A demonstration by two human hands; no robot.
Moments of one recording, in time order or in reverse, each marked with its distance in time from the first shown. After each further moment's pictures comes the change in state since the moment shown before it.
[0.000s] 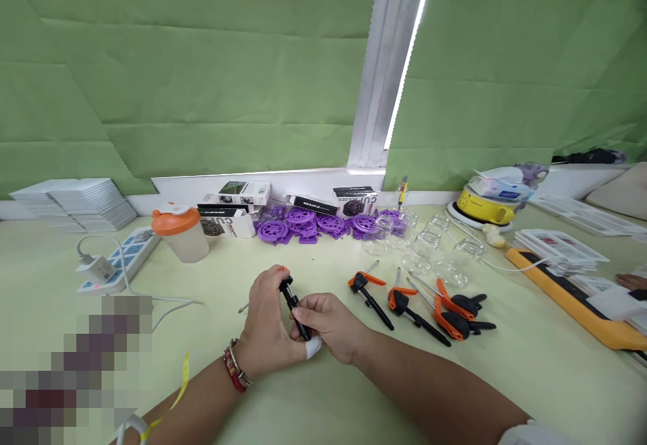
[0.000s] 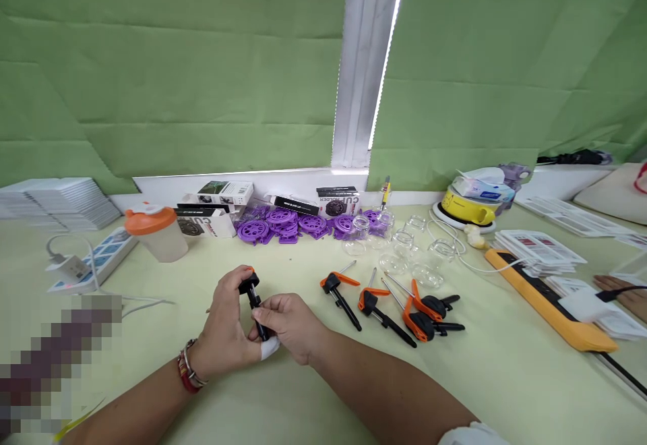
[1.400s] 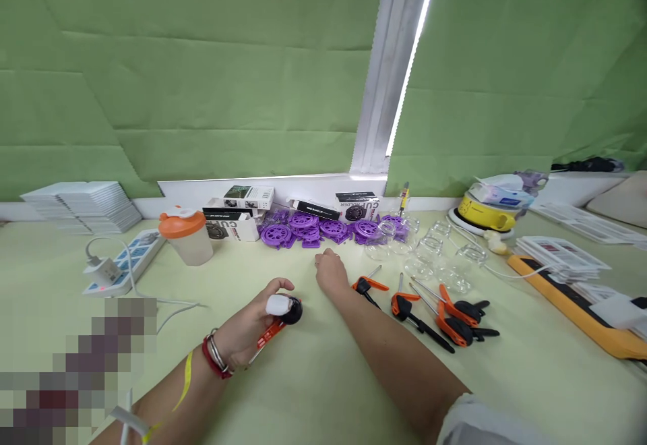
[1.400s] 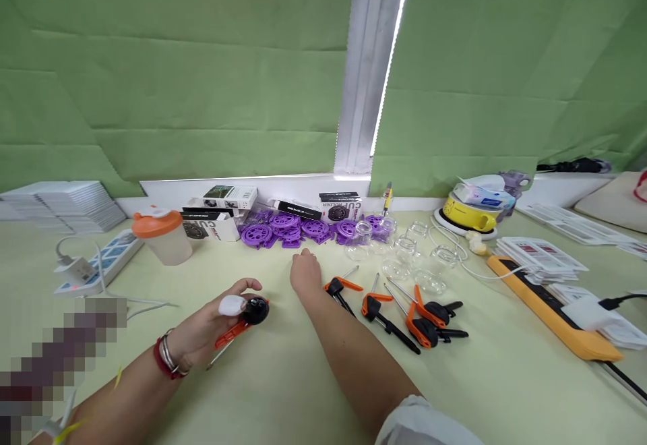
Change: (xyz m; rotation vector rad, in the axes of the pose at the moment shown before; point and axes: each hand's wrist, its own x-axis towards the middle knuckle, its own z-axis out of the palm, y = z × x) left_hand 0.022 -0.003 -0.040 -1.173 -0.483 -0.866; right_hand 0.104 -0.020 -0.061 -1.529 0.623 -0.145
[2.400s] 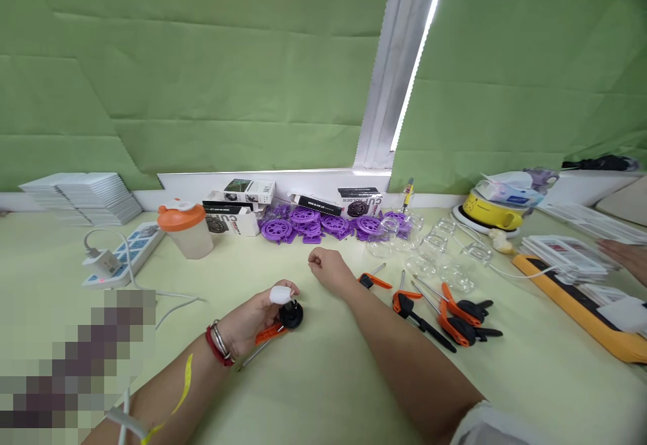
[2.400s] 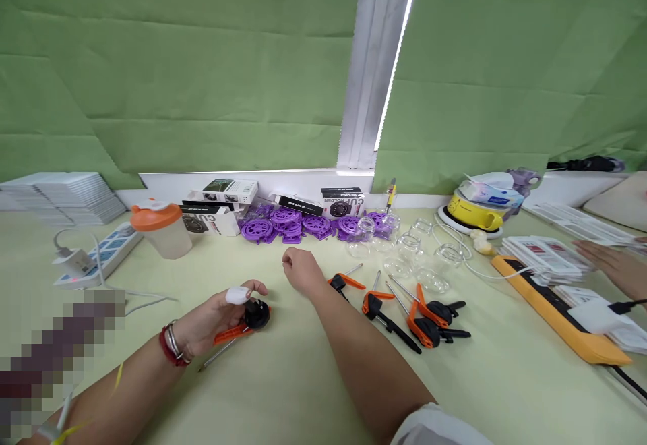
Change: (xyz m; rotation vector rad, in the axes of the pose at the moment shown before) left_hand 0.010 -0.005 -0.005 -0.052 -0.034 -0.186; right_hand -0.013 -0.001 -0.018 0.357 -0.091 -0.145
